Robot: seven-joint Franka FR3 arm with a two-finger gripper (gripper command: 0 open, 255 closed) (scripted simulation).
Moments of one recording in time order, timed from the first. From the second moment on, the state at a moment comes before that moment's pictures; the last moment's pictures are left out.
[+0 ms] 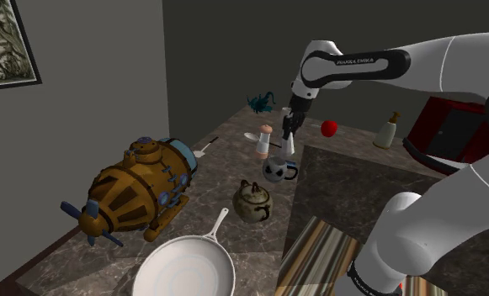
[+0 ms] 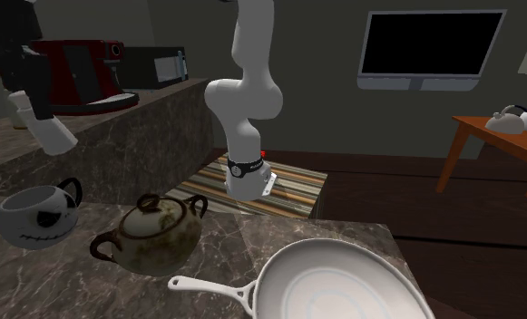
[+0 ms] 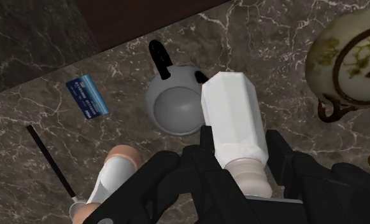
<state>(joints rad) -0.04 -0.40 -0.30 -2.21 -0.05 1.89 -0.26</state>
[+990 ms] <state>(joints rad) -0.05 -0.23 -0.40 -2.17 -0.02 2.02 -0.39</state>
